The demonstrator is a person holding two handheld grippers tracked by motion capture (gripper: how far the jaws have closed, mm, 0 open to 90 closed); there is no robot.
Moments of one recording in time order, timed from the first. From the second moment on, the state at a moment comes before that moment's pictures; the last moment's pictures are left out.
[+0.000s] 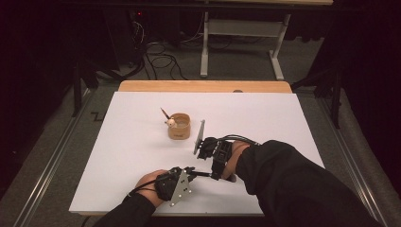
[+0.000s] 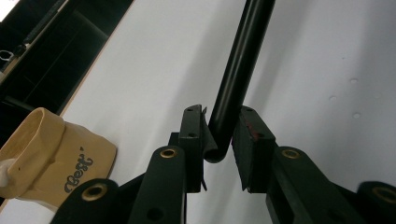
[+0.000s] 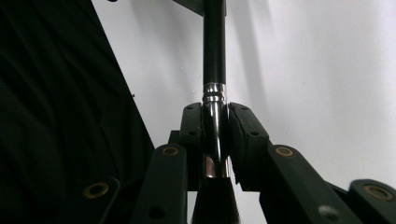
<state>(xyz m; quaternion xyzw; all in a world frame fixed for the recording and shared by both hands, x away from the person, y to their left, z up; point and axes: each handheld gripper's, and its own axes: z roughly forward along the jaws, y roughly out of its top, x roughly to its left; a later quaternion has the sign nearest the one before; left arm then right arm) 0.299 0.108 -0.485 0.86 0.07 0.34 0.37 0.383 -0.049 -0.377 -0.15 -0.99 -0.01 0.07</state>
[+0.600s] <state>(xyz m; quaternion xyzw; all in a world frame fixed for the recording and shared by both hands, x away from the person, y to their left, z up) 0.298 0.107 -0.486 0.87 0.06 0.34 0.36 0.387 -0.051 -0.371 -0.15 -0.99 -0.02 0.05</state>
